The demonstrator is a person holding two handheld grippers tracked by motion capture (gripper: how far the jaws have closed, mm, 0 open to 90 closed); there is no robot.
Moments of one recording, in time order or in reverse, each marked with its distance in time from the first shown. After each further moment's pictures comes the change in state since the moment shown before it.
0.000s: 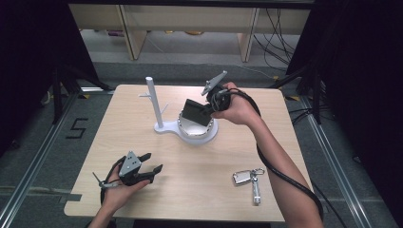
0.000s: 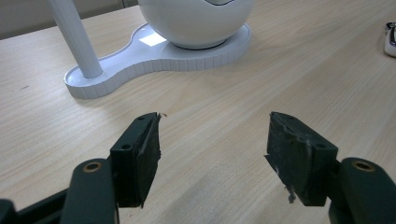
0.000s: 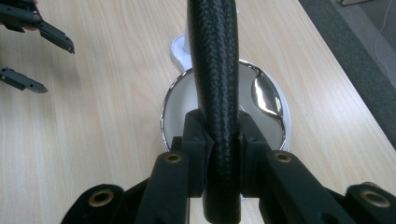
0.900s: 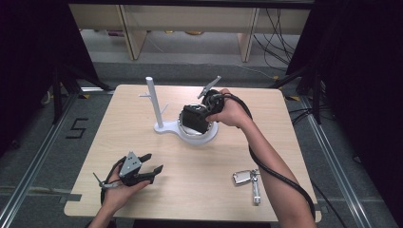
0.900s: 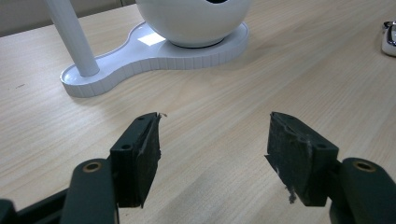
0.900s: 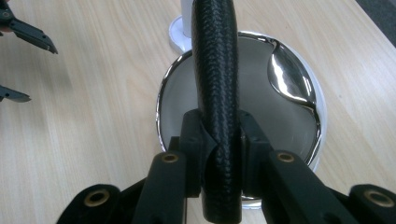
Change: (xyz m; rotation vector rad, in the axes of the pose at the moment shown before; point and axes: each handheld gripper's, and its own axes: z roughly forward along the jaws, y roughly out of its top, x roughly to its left) left arm -0.001 -0.001 0.000 0.007 0.001 -0.002; right arm -0.010 -0.009 0.042 0.051 0.064 0.112
